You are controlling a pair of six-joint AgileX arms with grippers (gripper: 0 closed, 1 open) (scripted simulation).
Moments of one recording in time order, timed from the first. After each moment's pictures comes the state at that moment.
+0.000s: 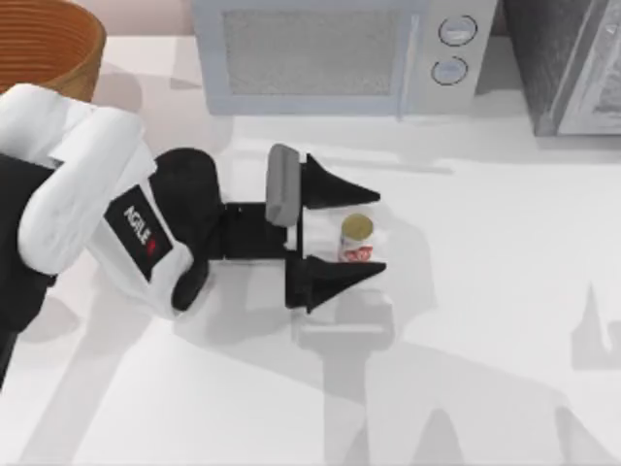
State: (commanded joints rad) left arm -0.41 2.53 1.14 1.37 1.21 0.02; right arm 0.00 0.00 0.00 0.00 0.00 0.00
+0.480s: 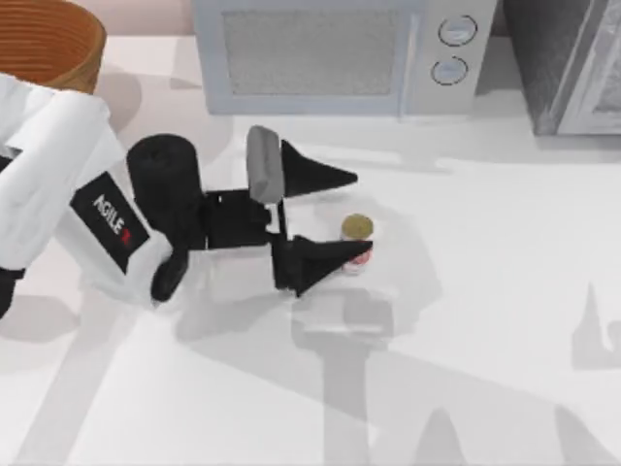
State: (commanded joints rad) left arm -0.36 2.43 1.07 1.28 1.14 0.01; right arm 0.00 0.00 0.00 0.00 0.00 0.00
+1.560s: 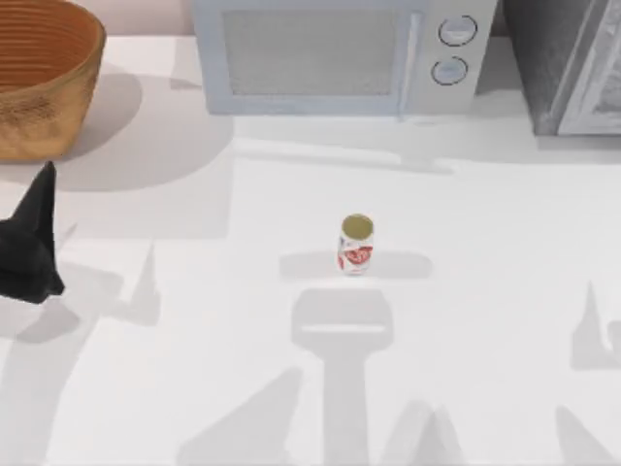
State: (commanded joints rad) left arm -0.04 0.48 0.24 0.25 0.24 0.02; right arm 0.00 0.00 0.00 0.00 0.00 0.00
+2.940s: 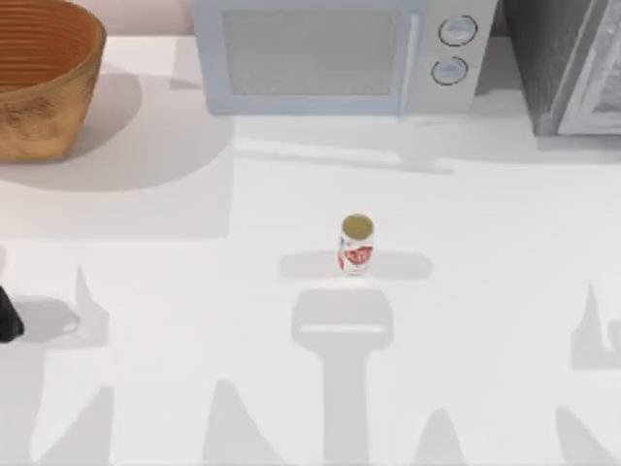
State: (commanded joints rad) left arm 0.15 0.37 0.00 0.33 0.11 0.04; right arm 0.00 0.00 0.00 0.00 0.00 0.00
